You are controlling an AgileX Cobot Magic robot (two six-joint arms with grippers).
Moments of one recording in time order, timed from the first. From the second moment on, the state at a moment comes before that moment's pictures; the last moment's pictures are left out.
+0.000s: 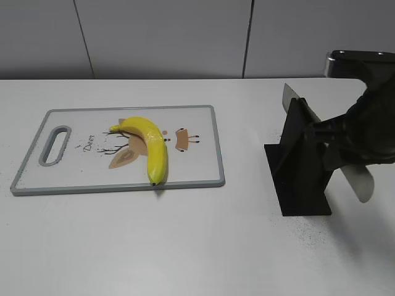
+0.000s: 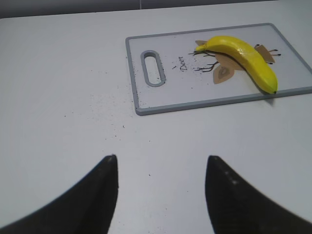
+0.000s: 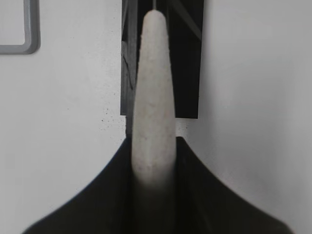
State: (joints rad) left arm -0.17 0.02 -0.49 -0.07 1.09 0.08; right arm 0.40 1.45 -0.90 0.00 0.75 0.43
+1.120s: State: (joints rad) left arm -0.17 0.01 -0.49 -0.07 1.09 0.06; right arm 0.40 0.93 -0.94 0.03 0.82 -0.01
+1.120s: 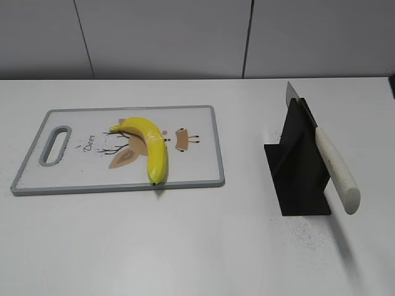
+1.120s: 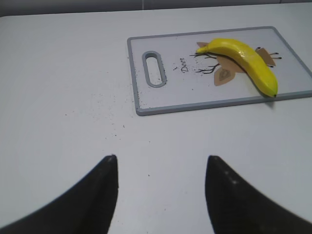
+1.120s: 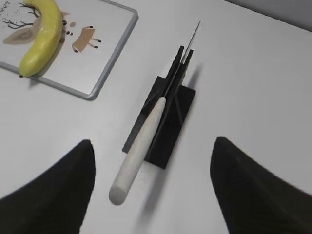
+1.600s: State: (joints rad) left arm -0.17 -0.01 -0.49 -0.06 1.09 0.05; right arm 0.40 0.39 -0.61 0.03 0.92 -0.02
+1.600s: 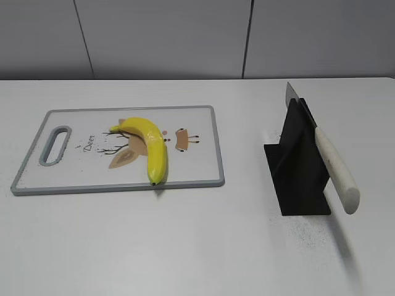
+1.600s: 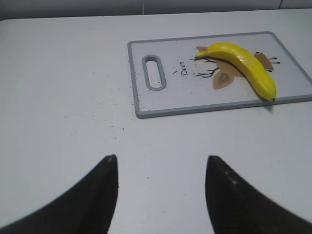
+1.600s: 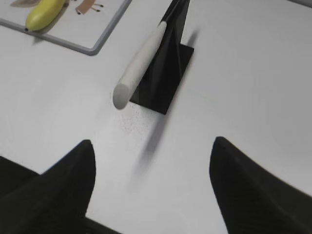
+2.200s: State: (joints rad) left arm -0.17 -0.01 -0.49 -0.06 1.09 0.05; right arm 0.40 0.01 -0.53 0.03 1.16 -0.02
